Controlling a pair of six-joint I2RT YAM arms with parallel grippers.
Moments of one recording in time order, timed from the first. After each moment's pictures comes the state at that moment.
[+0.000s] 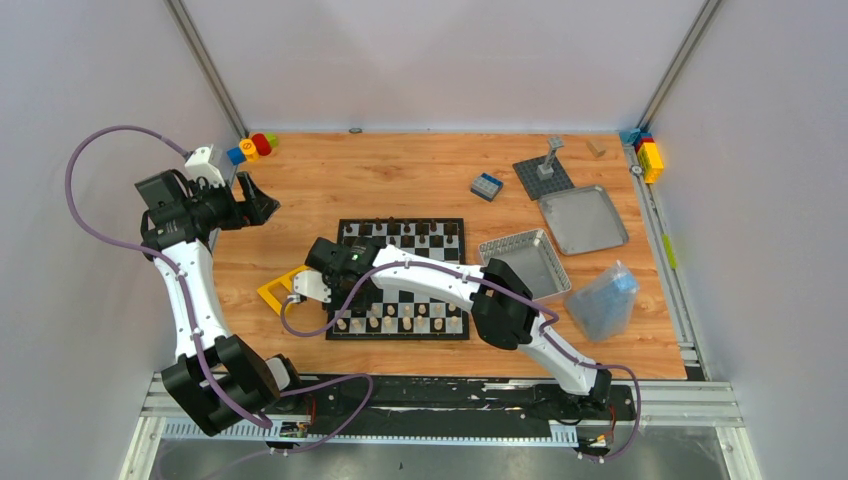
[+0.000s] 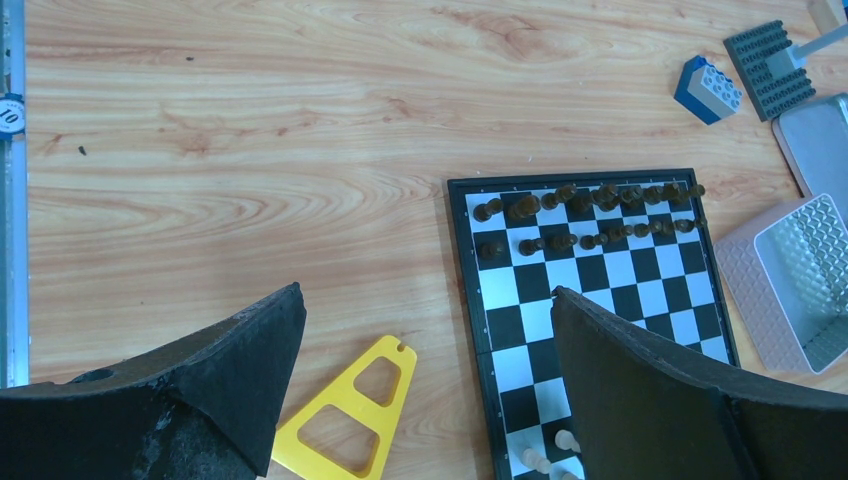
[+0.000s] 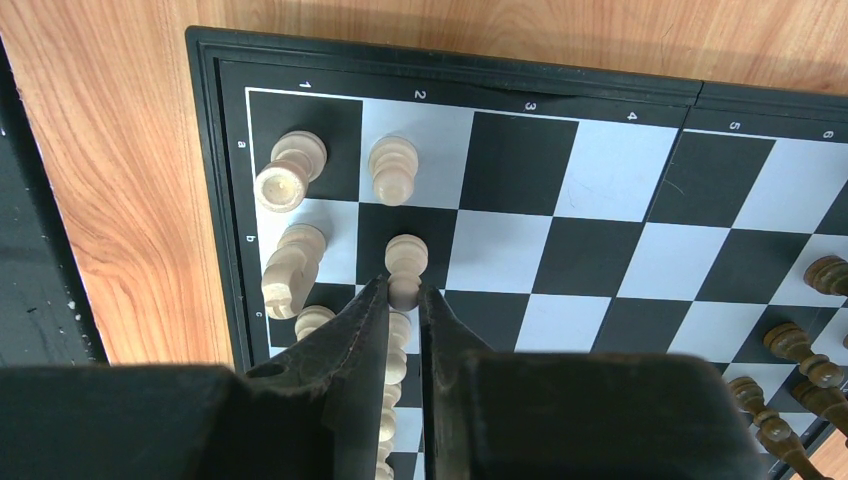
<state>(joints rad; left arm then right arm) 0.53 1.19 1.13 -0.59 0.76 0.11 1.19 2.38 2.18 -1.01 -0.09 -0.49</state>
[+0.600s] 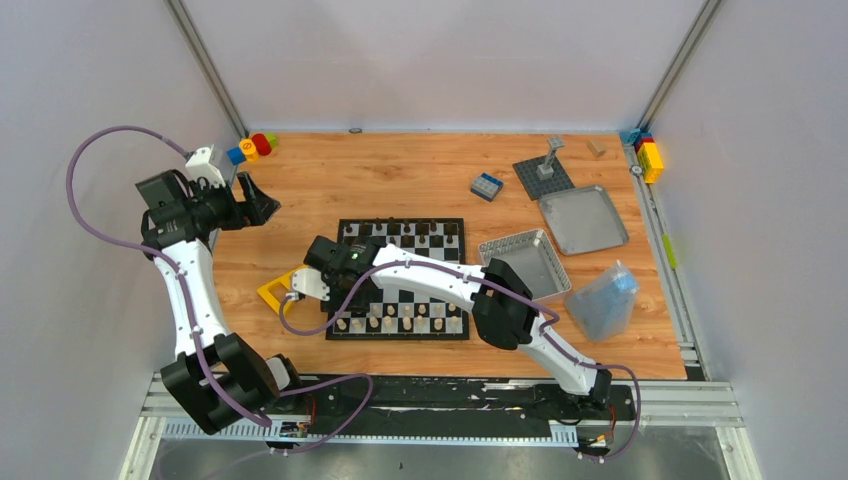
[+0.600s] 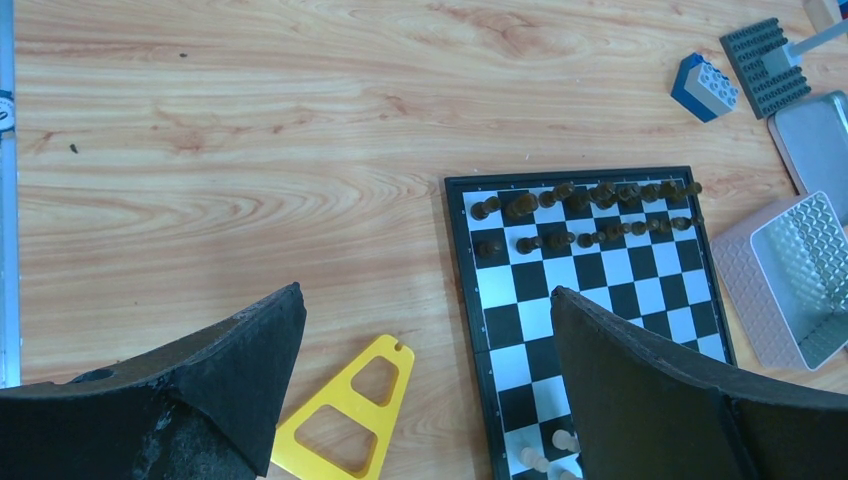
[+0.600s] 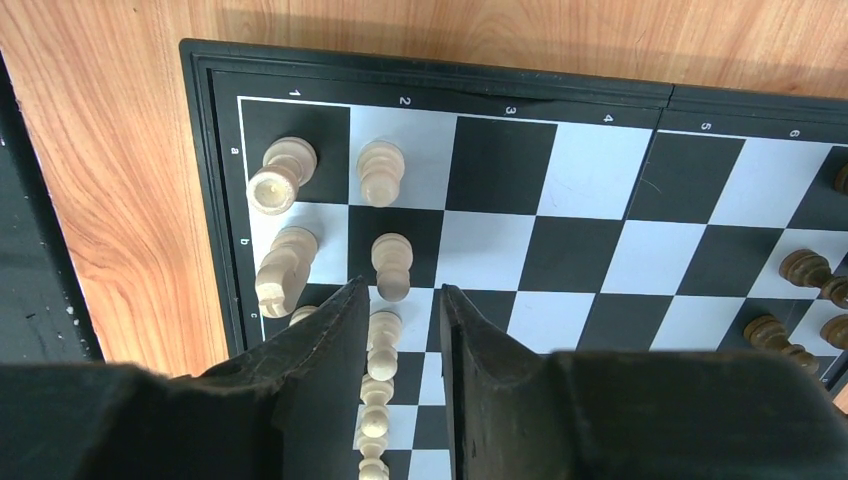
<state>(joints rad) 0.53 1.19 1.13 -0.59 0.77 0.11 1.19 2.38 2.20 -1.01 -0.08 -0.49</state>
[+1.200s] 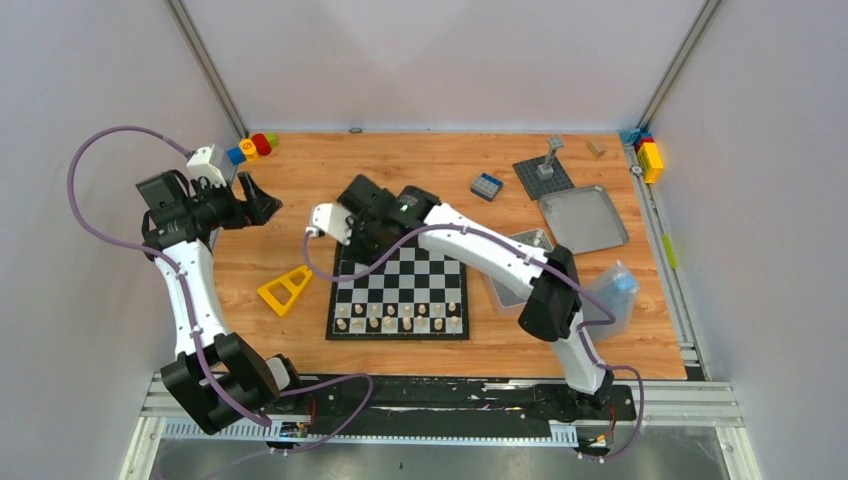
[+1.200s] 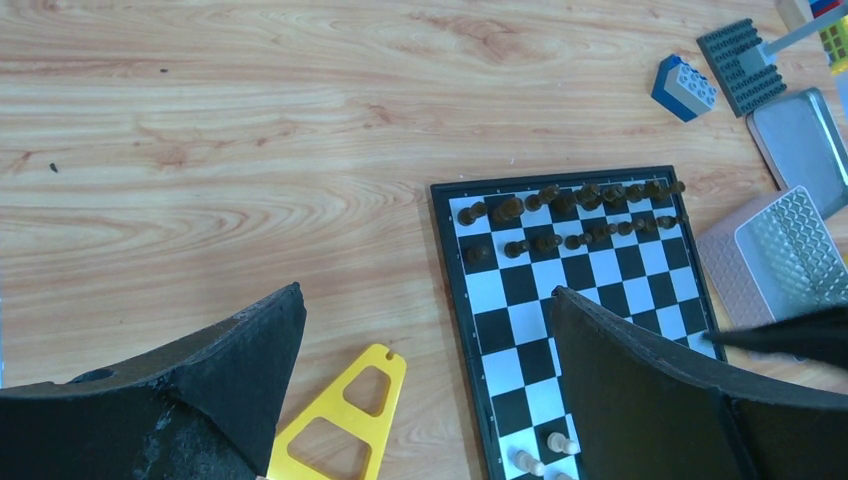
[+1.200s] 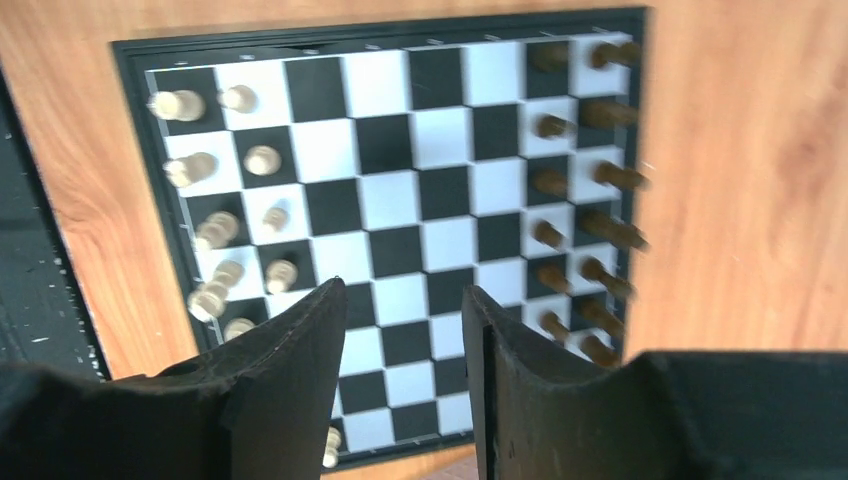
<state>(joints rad) 0.53 1.20 1.12 -0.57 0.80 0.10 1.08 2.15 2.17 -1.00 -0.07 -0.46</state>
